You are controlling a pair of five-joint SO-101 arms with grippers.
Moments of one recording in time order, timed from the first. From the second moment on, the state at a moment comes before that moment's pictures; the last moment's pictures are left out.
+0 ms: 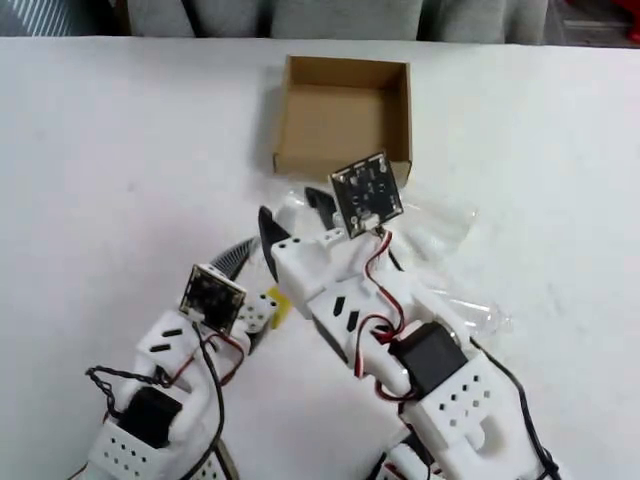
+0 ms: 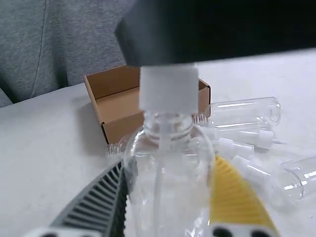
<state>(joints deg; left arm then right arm) 21.8 -103.7 94.3 34.7 -2.2 -40.6 -56.8 45.3 40.6 -10.2</state>
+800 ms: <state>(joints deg) 21.8 -103.7 94.3 34.7 -2.2 -30.5 -59.6 33.8 50.5 -5.3</state>
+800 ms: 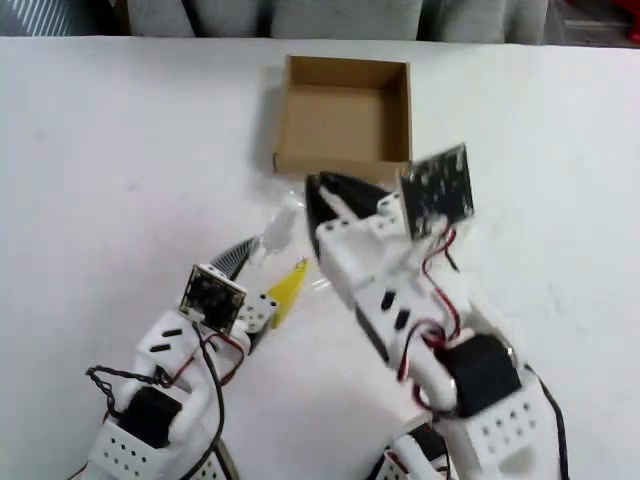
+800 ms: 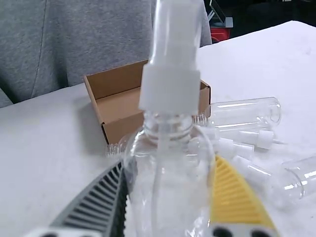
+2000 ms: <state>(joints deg) 21.6 -103.8 96.2 34.7 -2.2 -35.2 -48.0 27.3 50.2 -4.8</state>
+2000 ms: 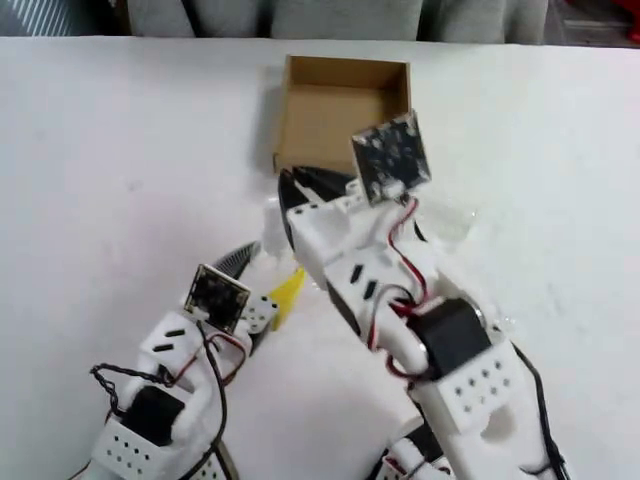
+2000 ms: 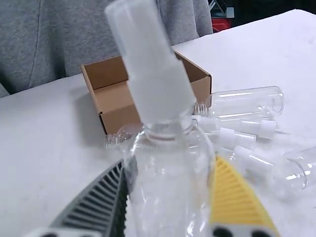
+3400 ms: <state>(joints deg) 11.5 -103.8 97.1 22.7 -2.2 6.9 -56.2 55.9 57.1 20.3</state>
